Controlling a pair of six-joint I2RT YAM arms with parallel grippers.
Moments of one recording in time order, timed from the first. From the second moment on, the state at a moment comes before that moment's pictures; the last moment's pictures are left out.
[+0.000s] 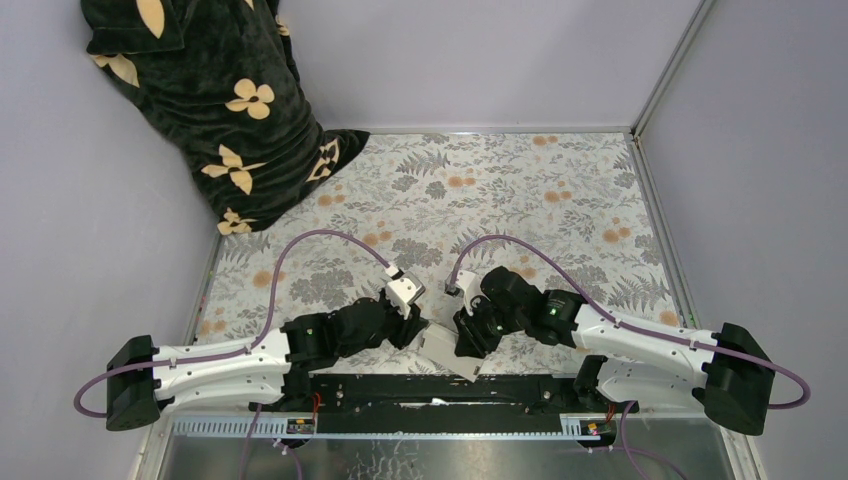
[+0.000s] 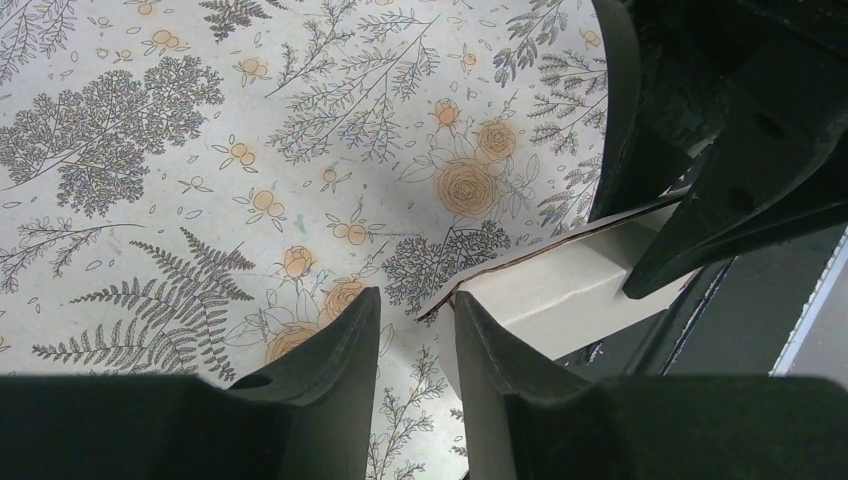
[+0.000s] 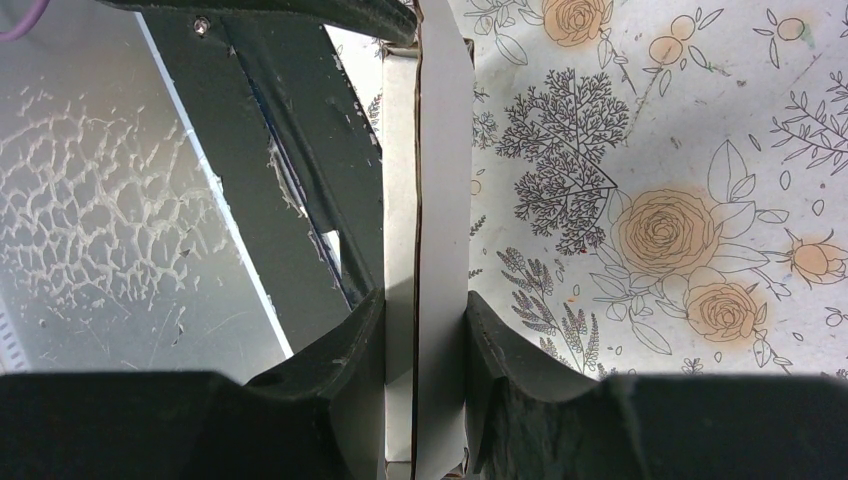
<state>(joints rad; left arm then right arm) -1.22 0.84 0.44 -0.05 -0.25 -0.29 1.03 1.06 0.61 -0.36 -0.36 0.23</state>
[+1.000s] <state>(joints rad) -1.22 0.89 0.44 -0.05 -0.24 -0.28 1.03 1.10 0.61 -0.35 -0.39 0.23</state>
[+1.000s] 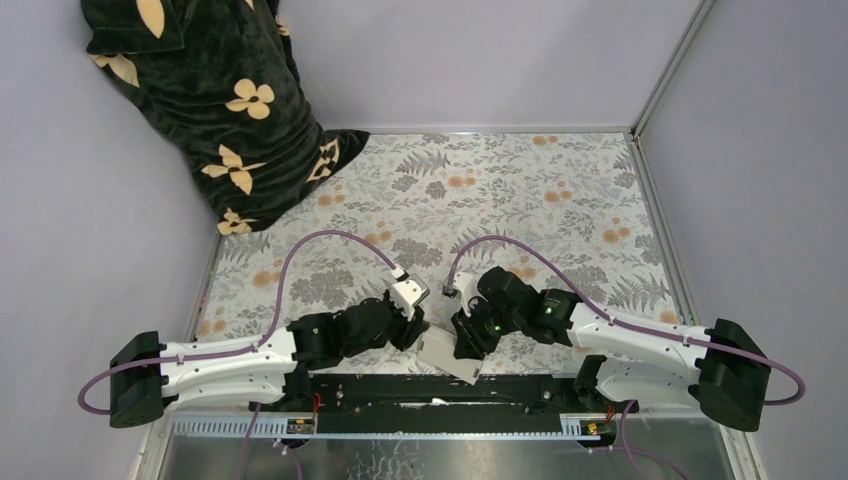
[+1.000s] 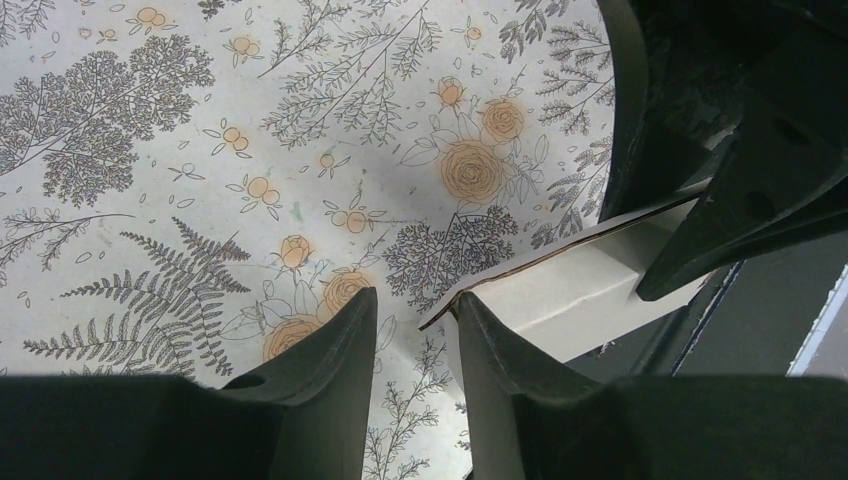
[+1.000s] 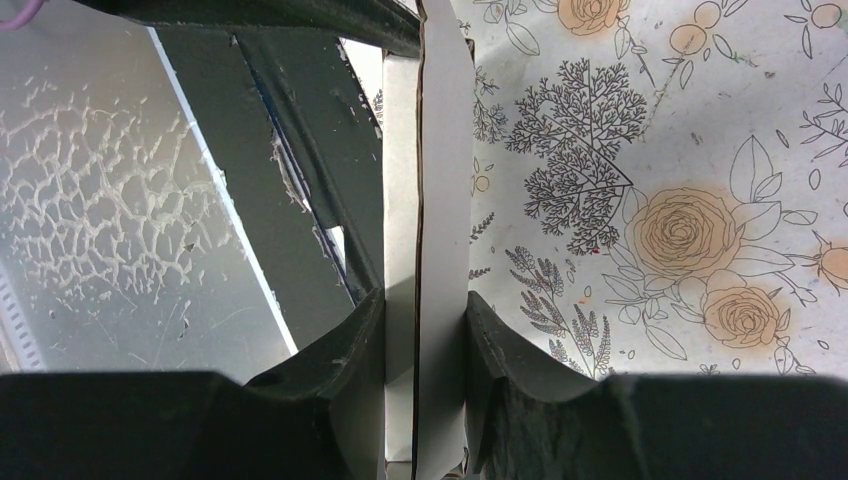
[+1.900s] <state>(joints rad) -1.22 0.87 0.44 -0.06 -0.24 -0.28 1.03 1.10 0.61 -0.33 -0.40 0.24</state>
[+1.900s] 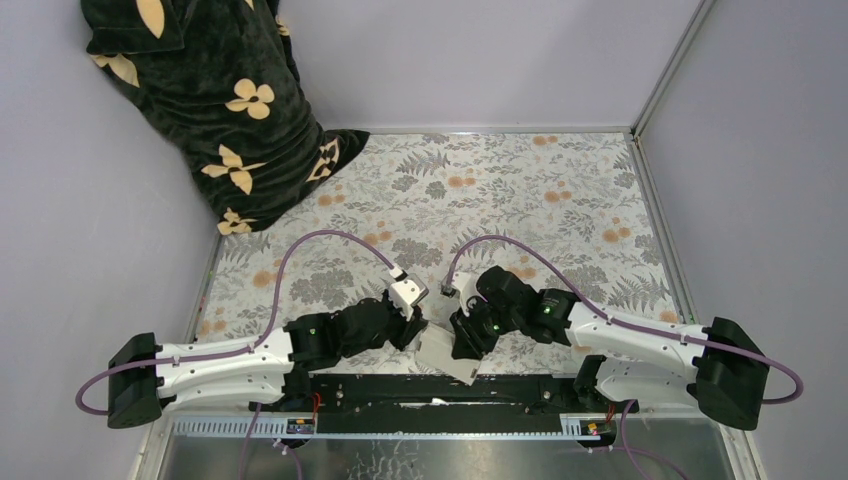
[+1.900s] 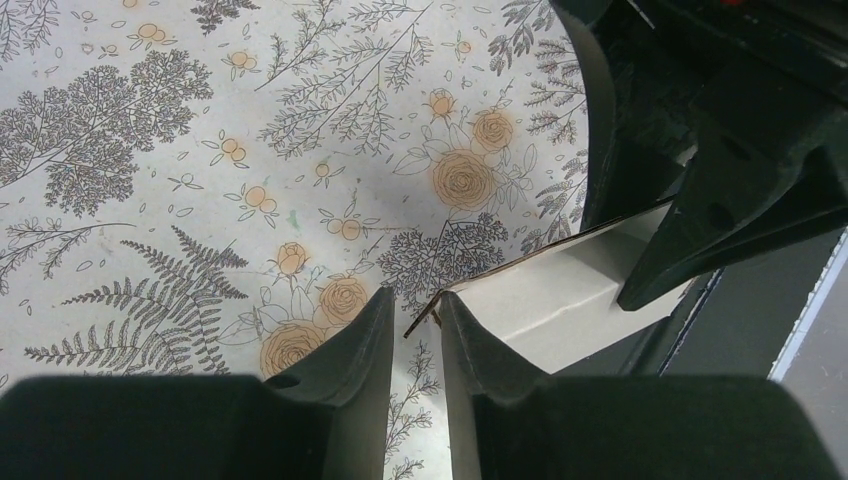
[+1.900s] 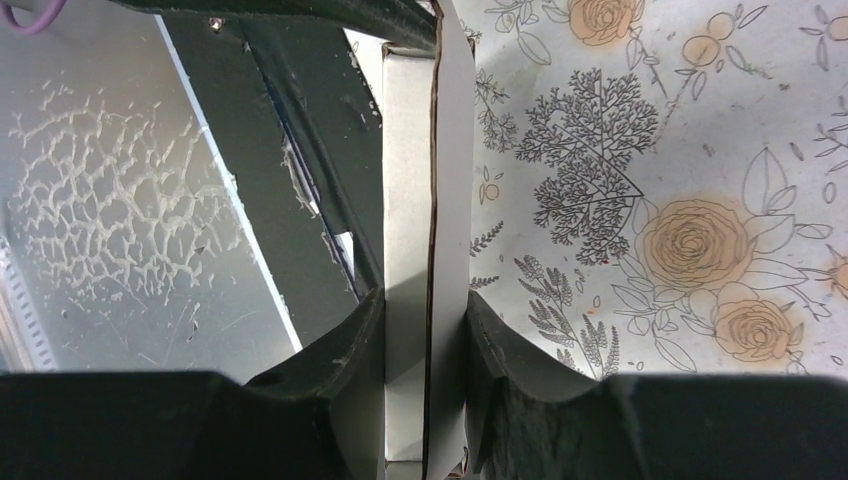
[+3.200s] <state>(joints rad) -1.28 0.79 0.44 -0.07 -0.22 -0.30 1.01 1.14 0.65 -0.41 -0.50 0.24</state>
